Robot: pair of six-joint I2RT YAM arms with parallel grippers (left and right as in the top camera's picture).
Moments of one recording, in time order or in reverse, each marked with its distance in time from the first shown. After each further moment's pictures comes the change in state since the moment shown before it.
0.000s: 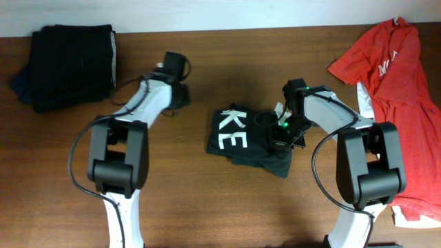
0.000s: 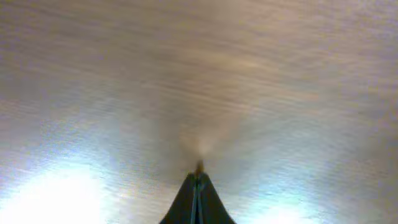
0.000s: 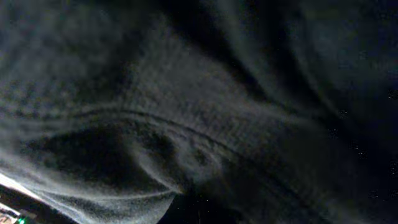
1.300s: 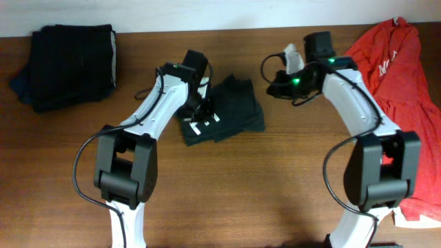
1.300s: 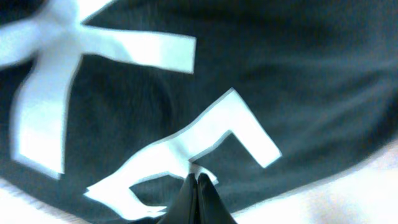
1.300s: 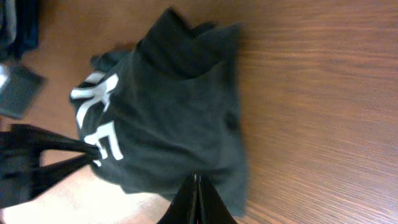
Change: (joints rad) left arm -0.139 -0.072 0.053 -0.308 0.392 0.060; right arm -0.056 -0.020 0.292 0.233 -0.152 -0.056
